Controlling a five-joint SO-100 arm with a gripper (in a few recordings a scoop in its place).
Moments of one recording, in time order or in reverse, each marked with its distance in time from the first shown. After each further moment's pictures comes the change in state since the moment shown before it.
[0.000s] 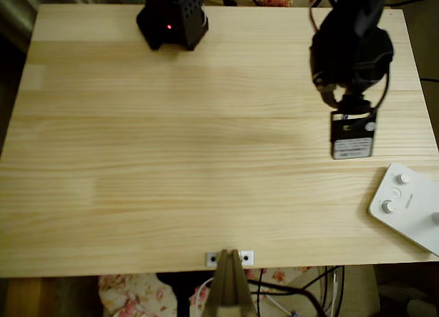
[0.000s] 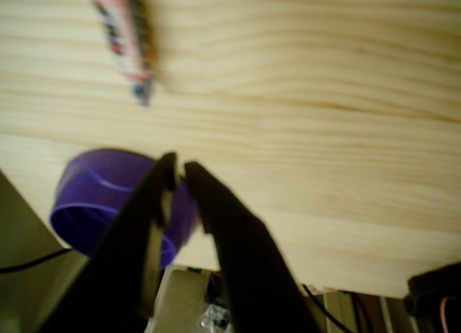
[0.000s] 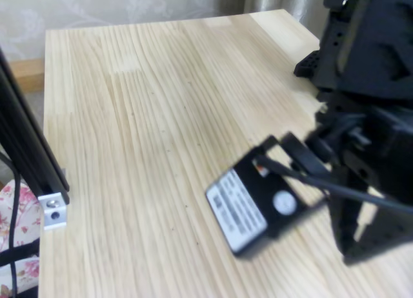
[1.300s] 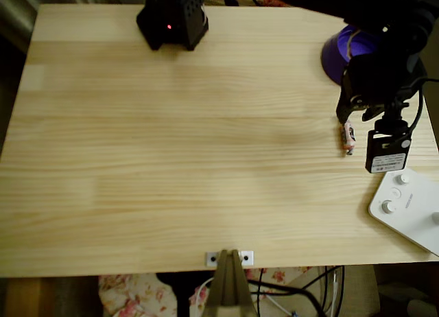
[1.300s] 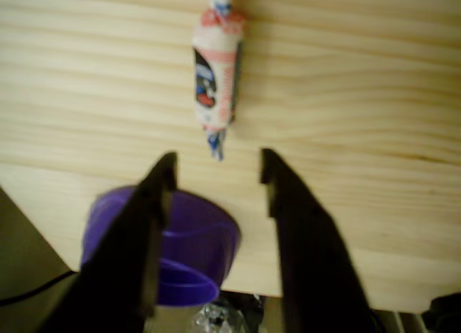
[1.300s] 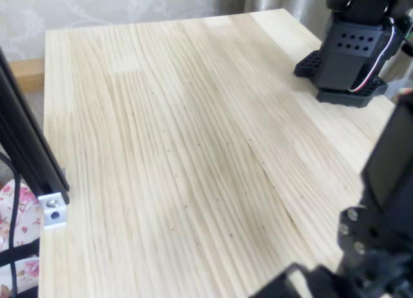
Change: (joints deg) arm -3.3 -29.5 -36.8 11.4 0.1
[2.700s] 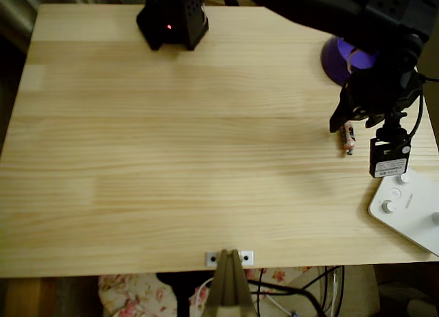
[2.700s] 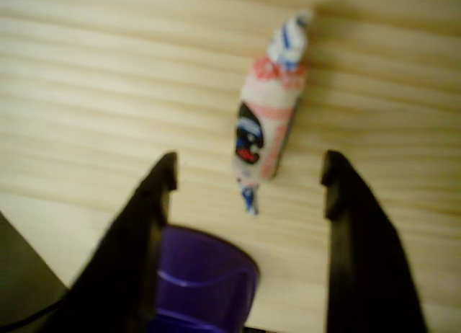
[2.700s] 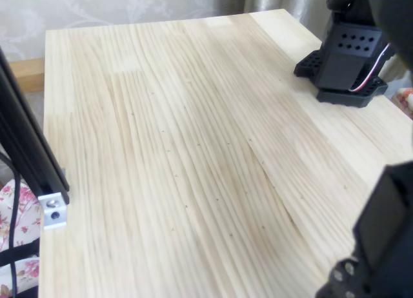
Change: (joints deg) arm -1.1 -7.5 -3.5 -6.8 -0.1
